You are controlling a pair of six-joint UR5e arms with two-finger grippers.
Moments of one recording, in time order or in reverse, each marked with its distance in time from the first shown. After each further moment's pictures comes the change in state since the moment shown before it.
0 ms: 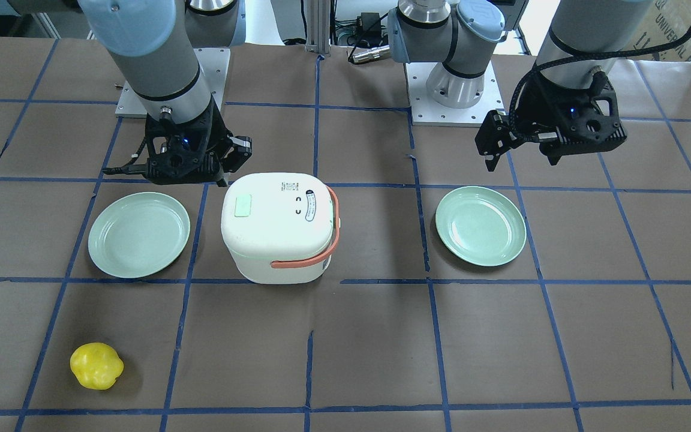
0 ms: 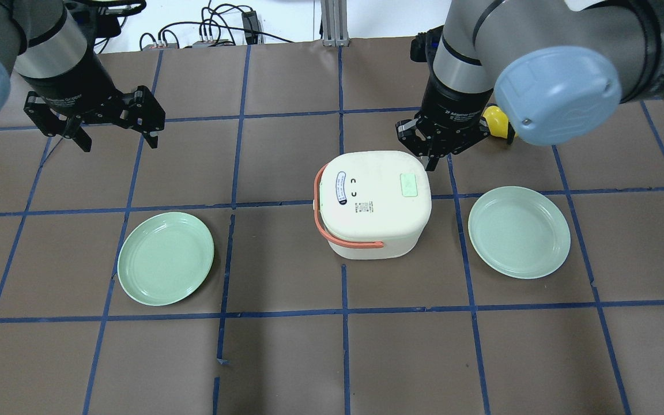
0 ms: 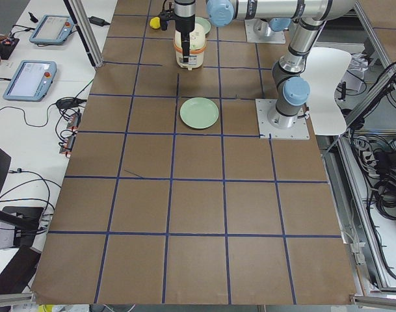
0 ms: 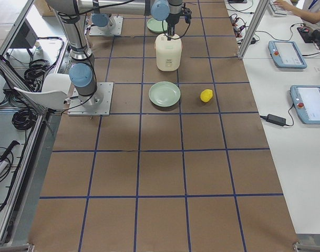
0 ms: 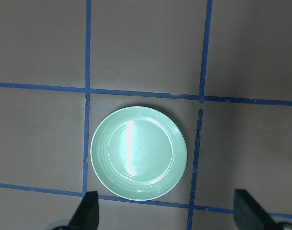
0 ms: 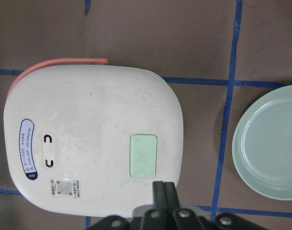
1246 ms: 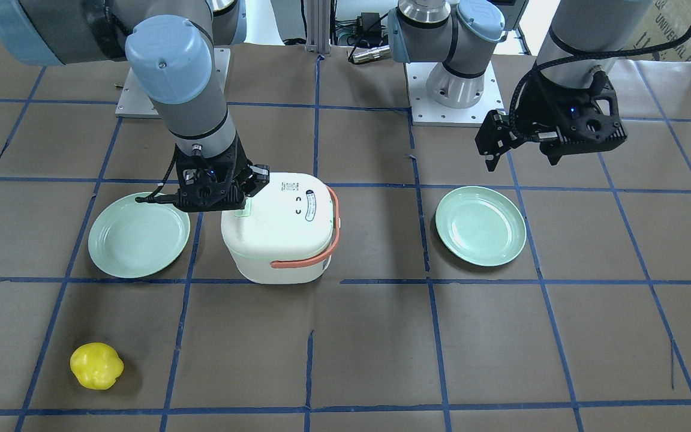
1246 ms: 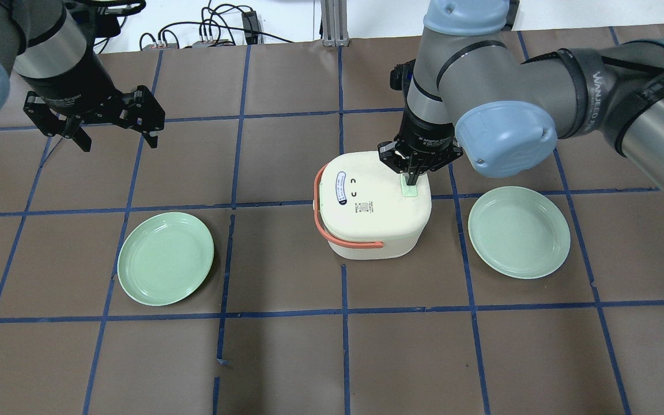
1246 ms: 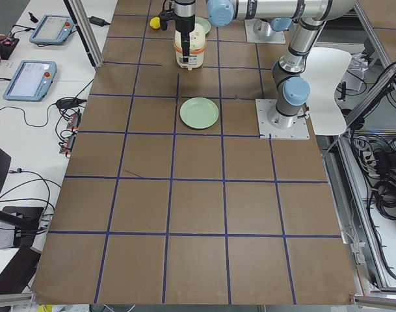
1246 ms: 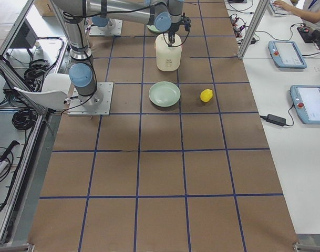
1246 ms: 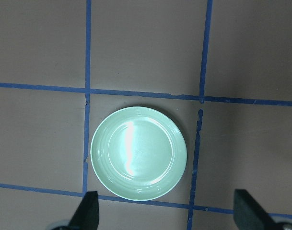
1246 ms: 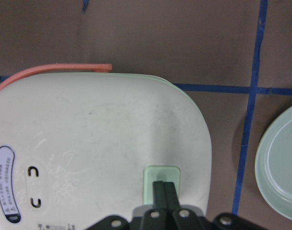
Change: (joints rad) left arm 0.000 0.000 0.000 0.001 0.000 0.000; right arm 0.031 0.054 0.070 -0.117 -0.004 0.038
